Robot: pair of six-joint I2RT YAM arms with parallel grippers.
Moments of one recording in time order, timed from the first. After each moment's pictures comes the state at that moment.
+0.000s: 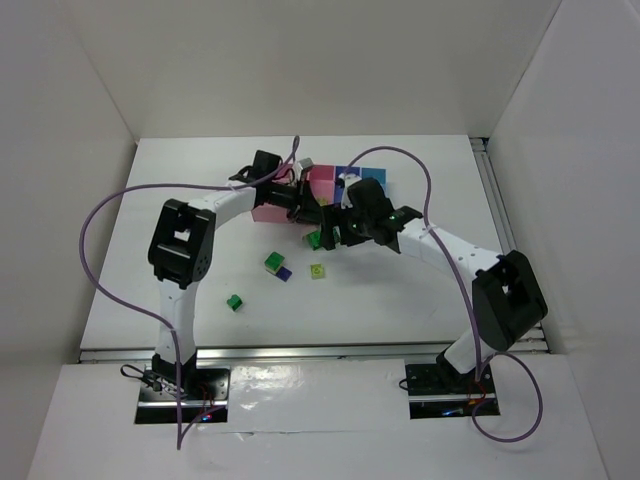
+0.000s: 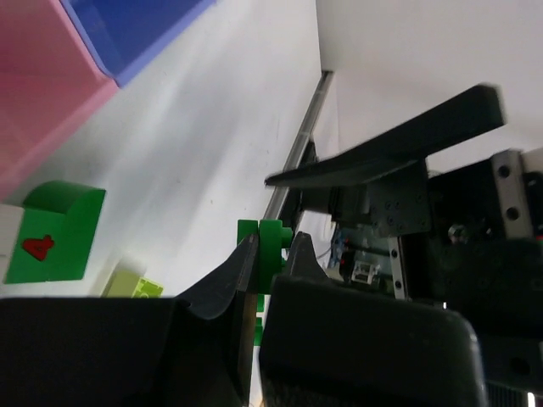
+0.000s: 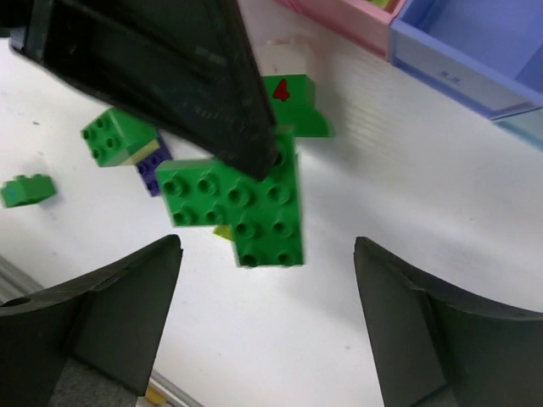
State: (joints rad) left arm -0.33 2.14 1.58 -0.29 1.13 -0.57; right arm 0.59 1.56 1.12 -0.33 -0.12 0.30
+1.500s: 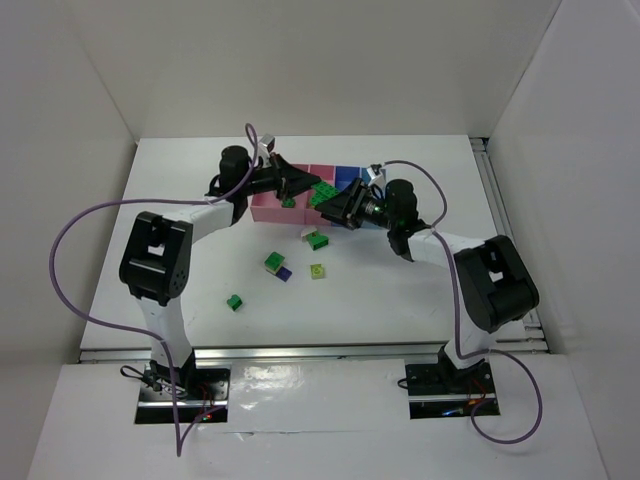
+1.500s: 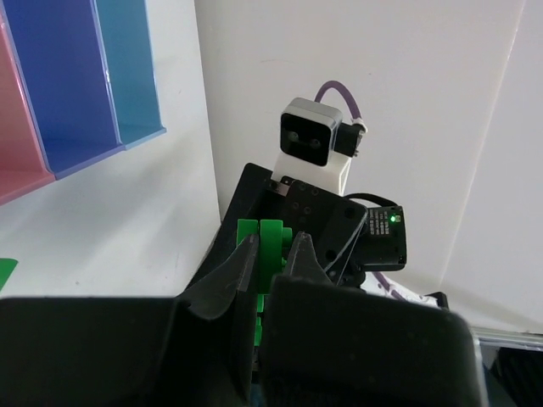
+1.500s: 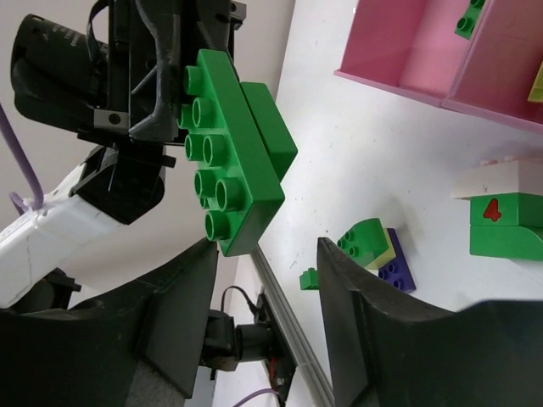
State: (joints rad) left arm -0.26 1.93 1.25 0.53 0.88 -1.36; right arm 0.38 1.65 0.84 0.66 -0.63 1.12
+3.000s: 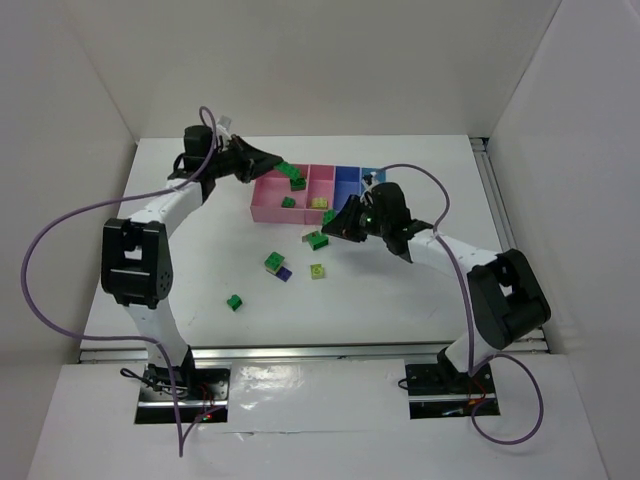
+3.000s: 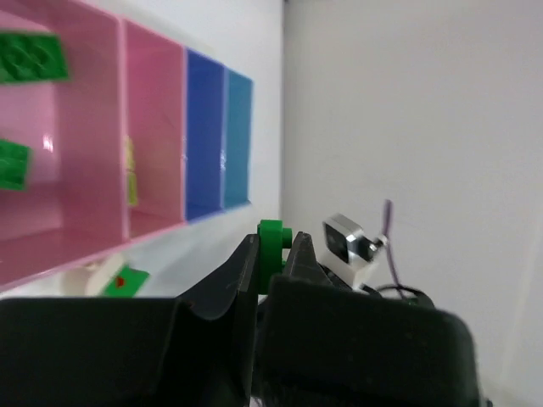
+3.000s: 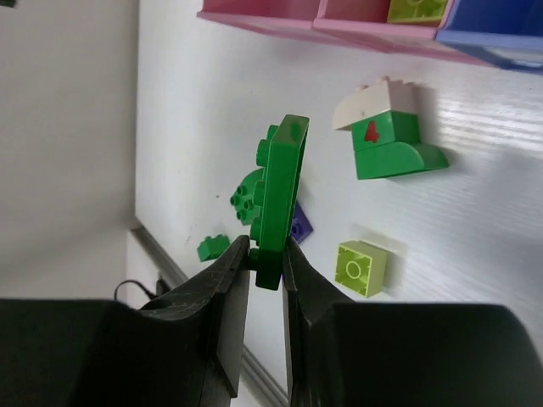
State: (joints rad) left arm -0.09 1.86 1.35 0.19 0.78 -1.13; right arm 0.46 1.55 0.87 0.20 -0.42 0.84
